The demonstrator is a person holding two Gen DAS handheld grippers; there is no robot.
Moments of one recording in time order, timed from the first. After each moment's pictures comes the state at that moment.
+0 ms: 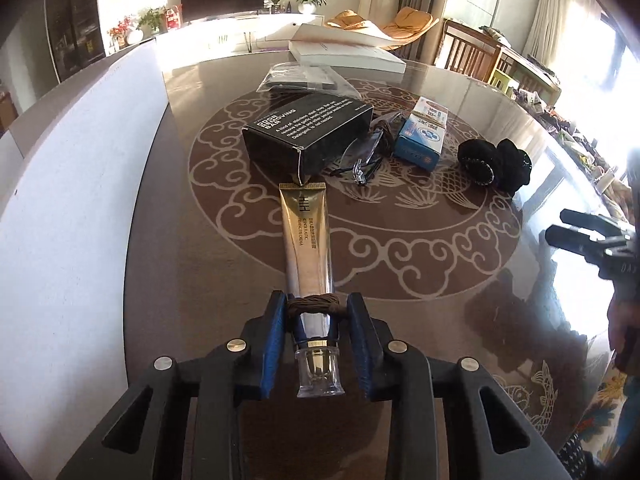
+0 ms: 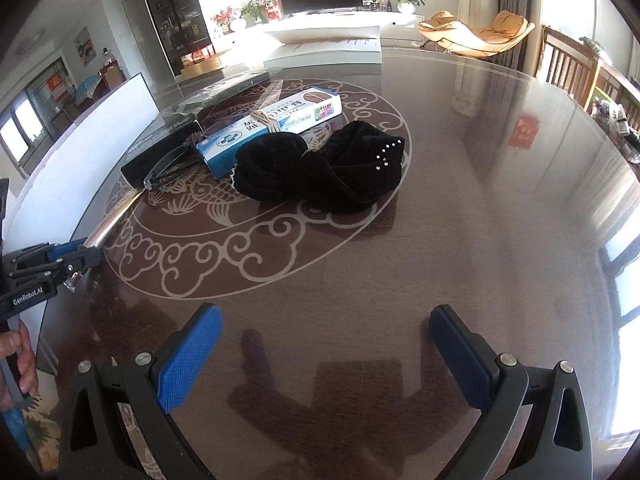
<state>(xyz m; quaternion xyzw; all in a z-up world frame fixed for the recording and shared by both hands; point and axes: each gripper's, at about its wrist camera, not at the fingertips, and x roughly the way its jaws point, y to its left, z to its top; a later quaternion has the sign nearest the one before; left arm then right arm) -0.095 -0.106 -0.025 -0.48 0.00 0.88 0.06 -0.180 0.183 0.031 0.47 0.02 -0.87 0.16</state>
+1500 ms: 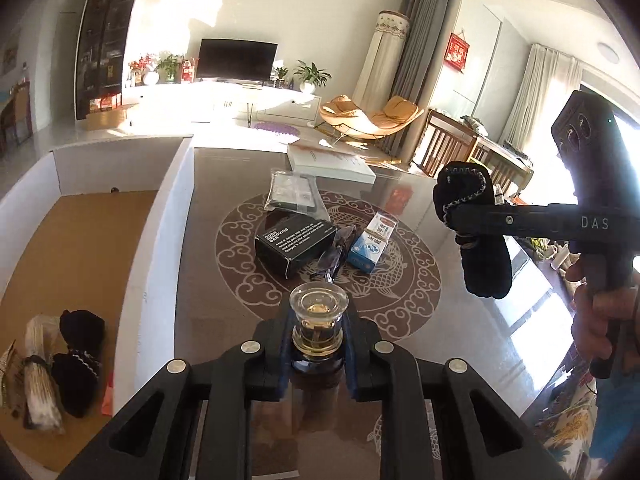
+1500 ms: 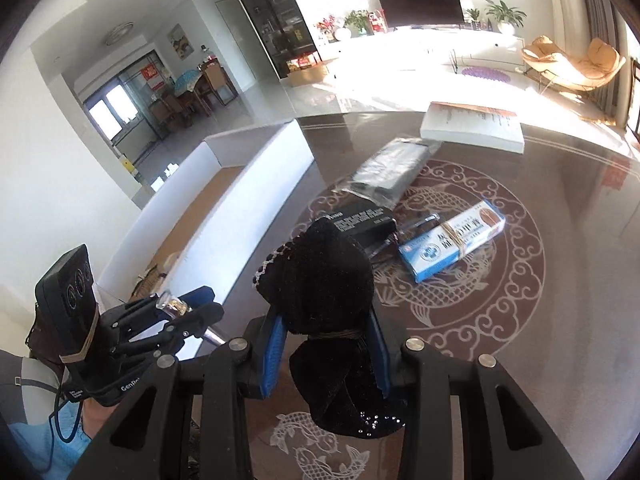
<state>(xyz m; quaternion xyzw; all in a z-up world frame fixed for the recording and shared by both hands) -0.013 -0.138 0.095 -0.33 -0.10 0.93 0.08 -0.156 0.058 0.173 0.43 -0.01 -0.83 0.36</state>
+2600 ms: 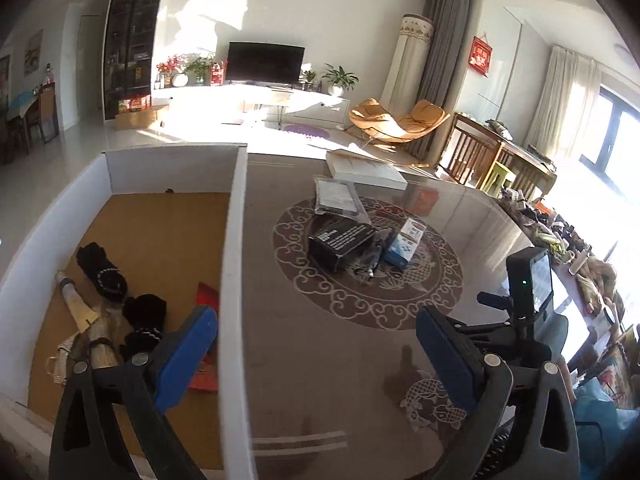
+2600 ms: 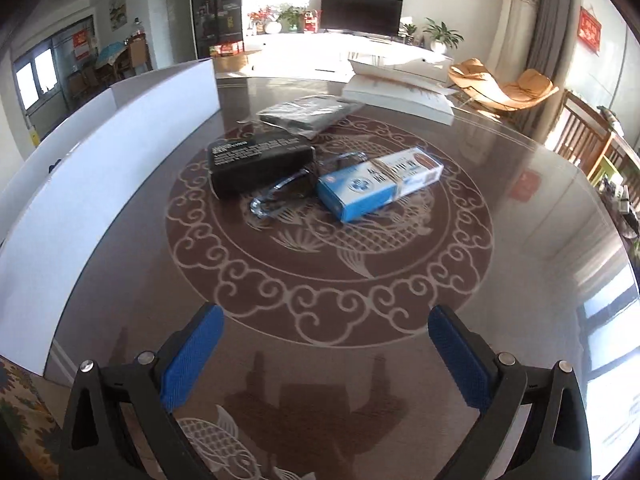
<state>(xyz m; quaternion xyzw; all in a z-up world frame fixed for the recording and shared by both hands) 0.019 -0.153 0.108 -0.35 -0.08 0.93 0.05 -0.146 0.091 0.032 0.44 0.09 -0.88 0.13</state>
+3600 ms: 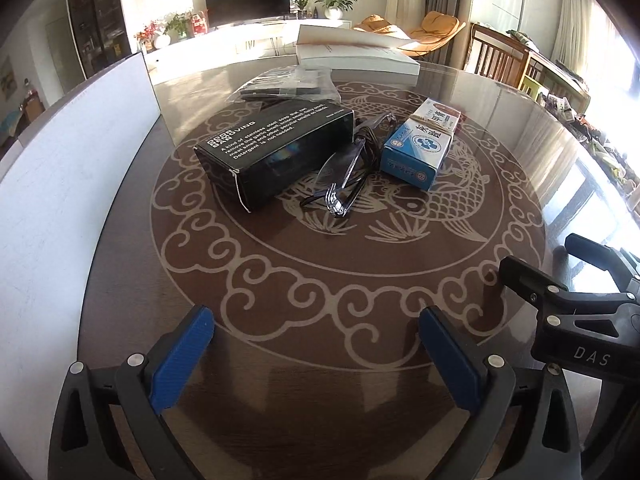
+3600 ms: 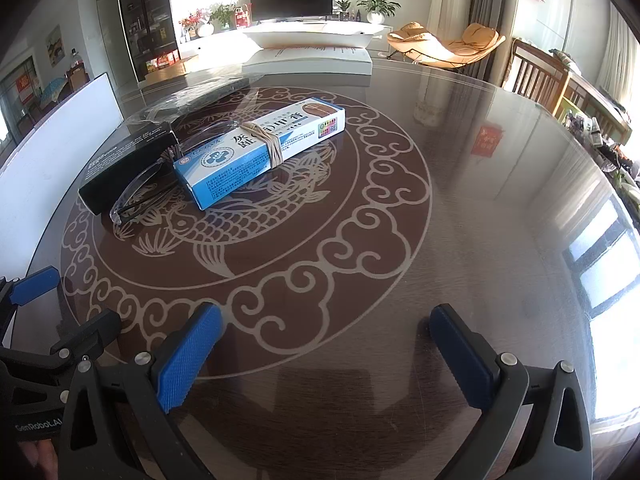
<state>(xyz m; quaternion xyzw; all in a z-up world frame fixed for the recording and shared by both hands) -0.117 -0.052 -0.027 -0.47 0.00 0.88 0.00 -0.191 0.127 0.005 0.46 0.04 -0.89 0.07</state>
